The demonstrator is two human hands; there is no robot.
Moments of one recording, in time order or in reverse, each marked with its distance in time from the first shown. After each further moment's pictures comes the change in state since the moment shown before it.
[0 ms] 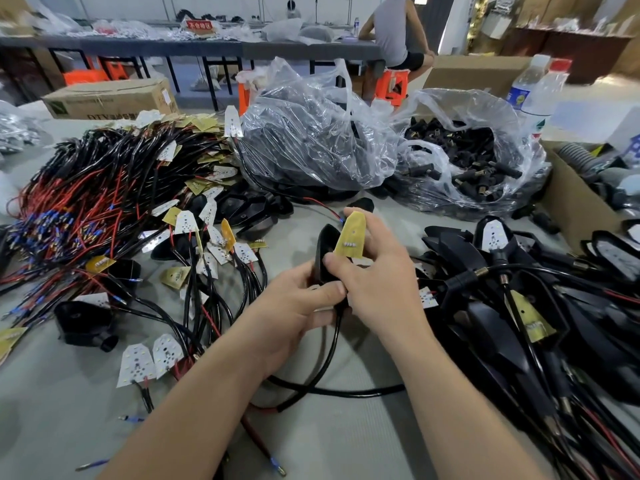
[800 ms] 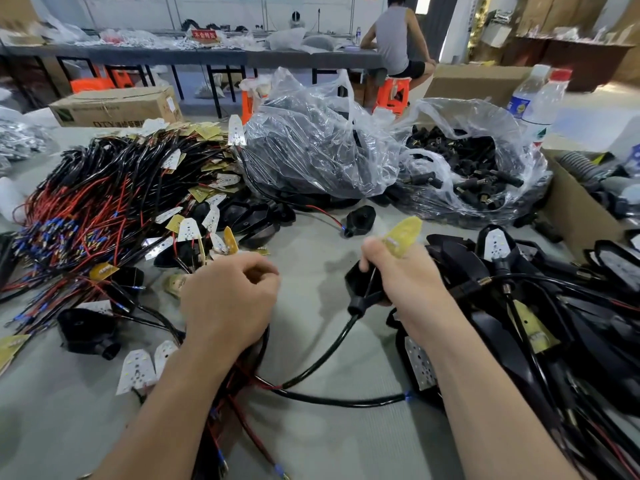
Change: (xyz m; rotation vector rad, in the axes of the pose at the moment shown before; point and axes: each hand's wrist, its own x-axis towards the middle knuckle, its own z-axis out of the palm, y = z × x) left_hand -0.017 0.025 -0.038 1.205 0.825 0.237; right_hand 0.020 0.005 -0.028 0.118 -0.077 0.257
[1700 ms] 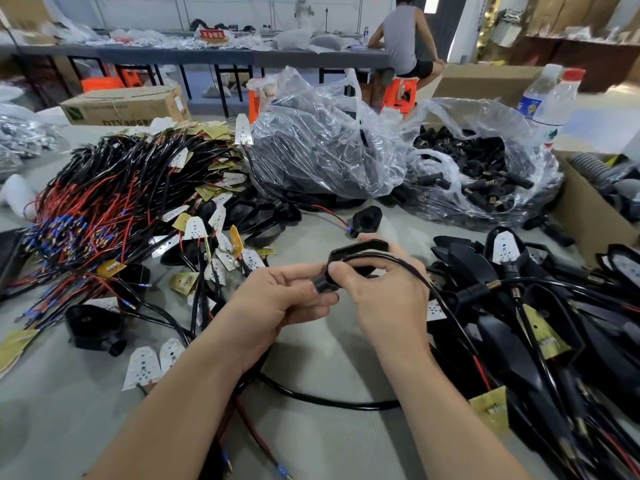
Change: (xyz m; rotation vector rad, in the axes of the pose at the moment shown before) left_hand -0.002 0.008 0.017 -1.109 -0.705 -0.273; right_hand -0.022 0.007 0.039 -0.158 0.299 -0.317
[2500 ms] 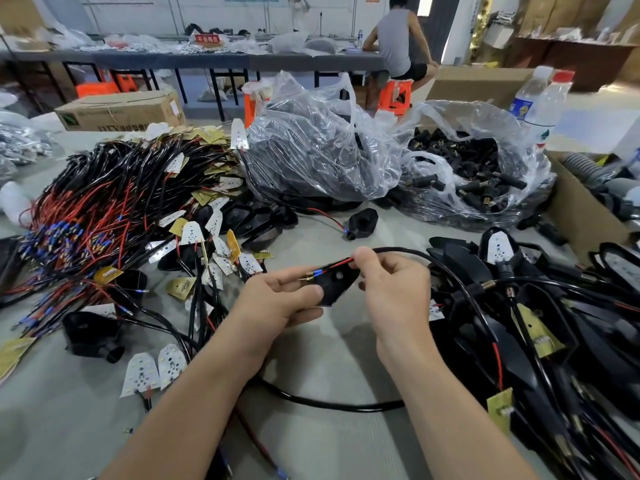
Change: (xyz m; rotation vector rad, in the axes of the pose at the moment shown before) left_hand 0.007 -0.013 0.004 0.017 0.176 0.017; right_hand 0.009 0.012 0.004 0.188 0.057 0.332
